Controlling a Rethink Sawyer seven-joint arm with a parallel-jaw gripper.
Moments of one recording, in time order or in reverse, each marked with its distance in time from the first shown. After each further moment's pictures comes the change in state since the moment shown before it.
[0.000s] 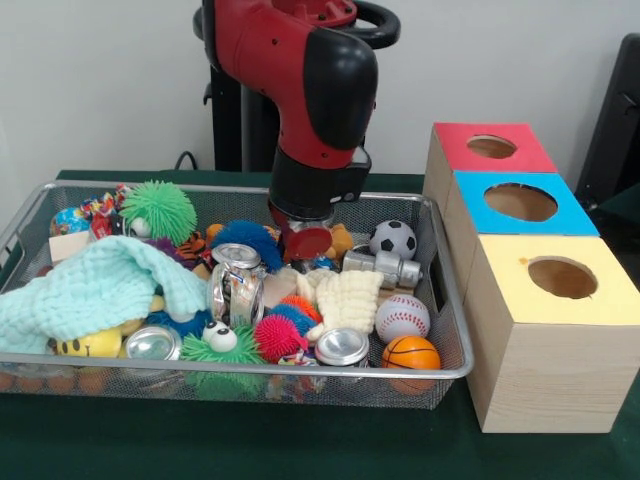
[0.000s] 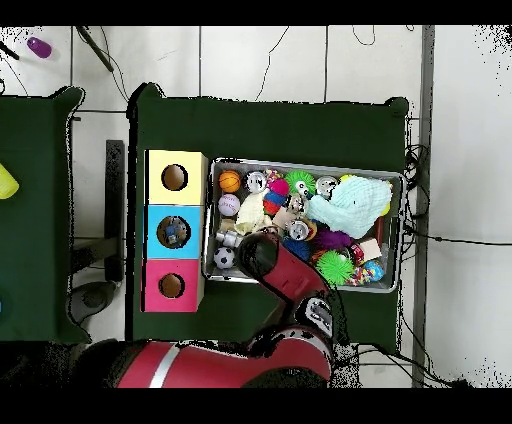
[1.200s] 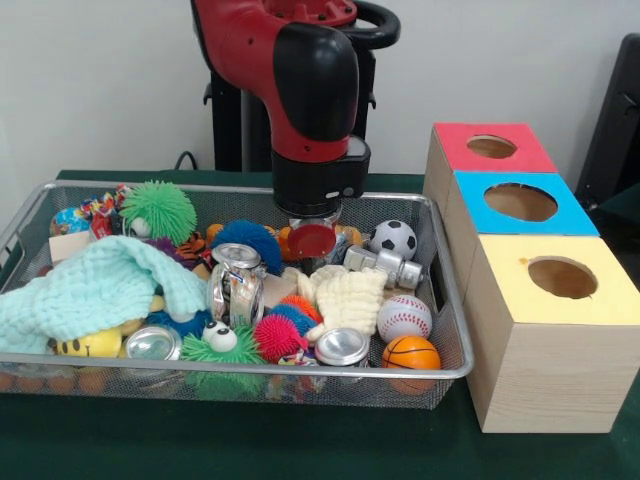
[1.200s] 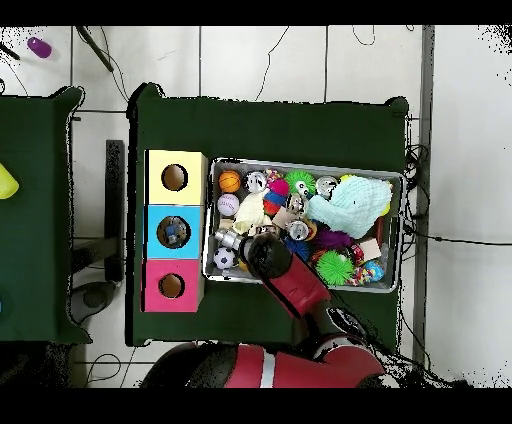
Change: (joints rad) arm -0.191 -0.089 0.228 0.140 0.093 -0.078 0.000
